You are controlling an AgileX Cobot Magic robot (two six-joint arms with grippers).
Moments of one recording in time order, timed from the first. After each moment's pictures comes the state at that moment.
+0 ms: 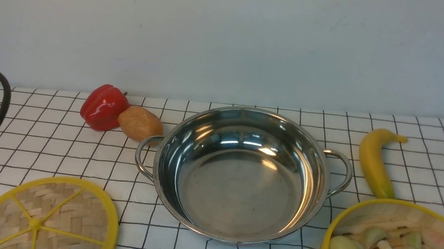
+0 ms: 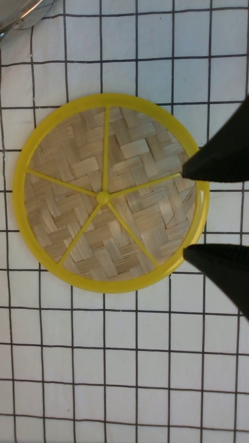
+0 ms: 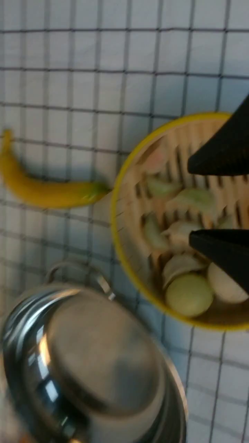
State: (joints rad) right arm 0.02 1.02 -1.04 0.15 1.15 0.08; left arm 0.08 0.94 -0.99 0.03 1.21 0.12
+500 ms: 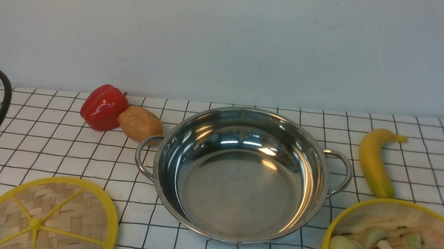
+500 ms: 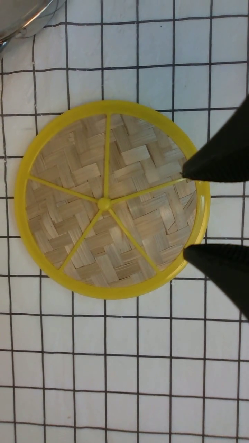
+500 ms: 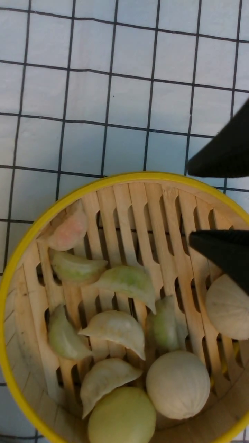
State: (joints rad) right arm 0.02 1.25 -1.04 0.00 1.23 0.08; left arm 0.08 0.94 -0.99 0.01 1.21 0.12
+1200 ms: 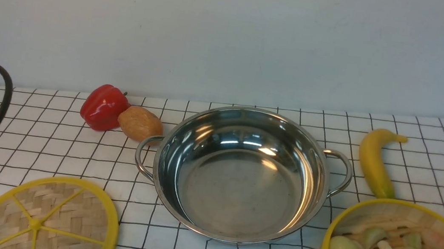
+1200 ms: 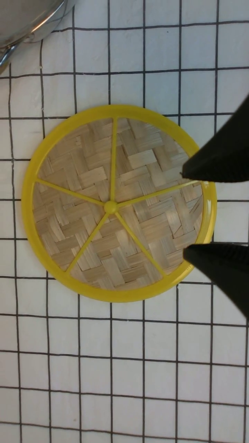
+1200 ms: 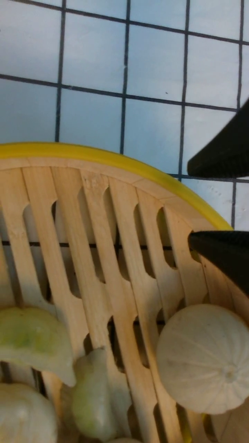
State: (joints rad) right arm 0.02 1.23 -0.68 -0.02 1.01 0.14; left arm 0.08 0.94 -0.99 -0.01 1.20 0.12
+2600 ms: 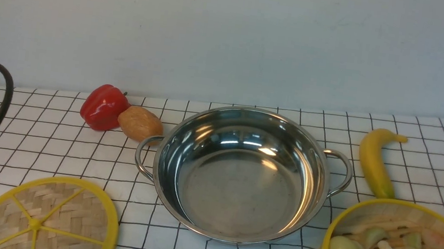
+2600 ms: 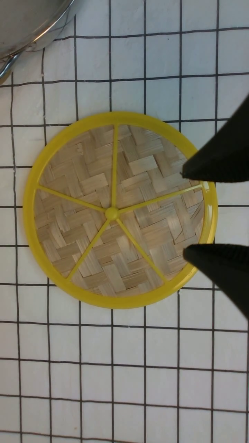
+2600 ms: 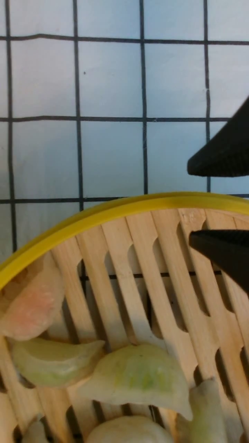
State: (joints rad) right arm -0.09 1.33 -0.68 0.03 0.79 0.08; left arm 0.08 0.94 -0.99 -0.02 1.20 0.12
